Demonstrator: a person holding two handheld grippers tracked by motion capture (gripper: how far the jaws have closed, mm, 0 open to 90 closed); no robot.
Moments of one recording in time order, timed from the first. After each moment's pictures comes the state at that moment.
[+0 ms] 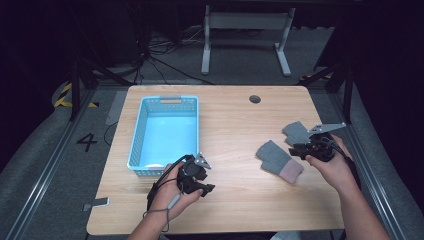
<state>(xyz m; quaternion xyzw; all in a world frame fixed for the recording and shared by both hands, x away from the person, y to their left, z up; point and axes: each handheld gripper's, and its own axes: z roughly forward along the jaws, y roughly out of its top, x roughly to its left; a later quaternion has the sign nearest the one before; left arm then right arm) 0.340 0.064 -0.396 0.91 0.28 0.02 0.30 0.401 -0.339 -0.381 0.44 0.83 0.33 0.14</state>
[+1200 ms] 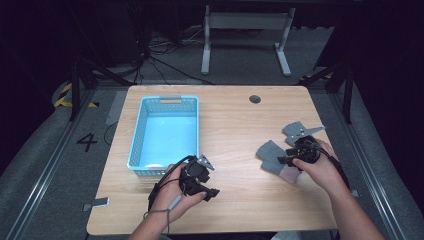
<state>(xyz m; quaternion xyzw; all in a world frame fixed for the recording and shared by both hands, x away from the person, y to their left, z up) 0.333 0.057 -0.387 0.91 0.28 -0.02 0.30 0.411 -0.313 -0.411 0.43 0.85 0.27 0.11</state>
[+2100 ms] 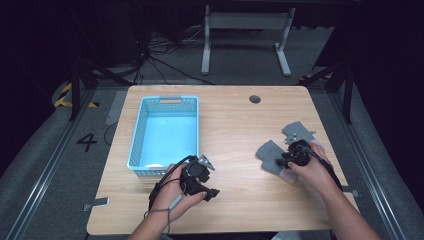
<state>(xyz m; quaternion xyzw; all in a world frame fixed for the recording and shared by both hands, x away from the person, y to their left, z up) 0.335 0.055 -0.390 0.91 0.28 -0.02 0.29 0.417 -0.307 -0.436 0.42 0.87 0.24 0.13</state>
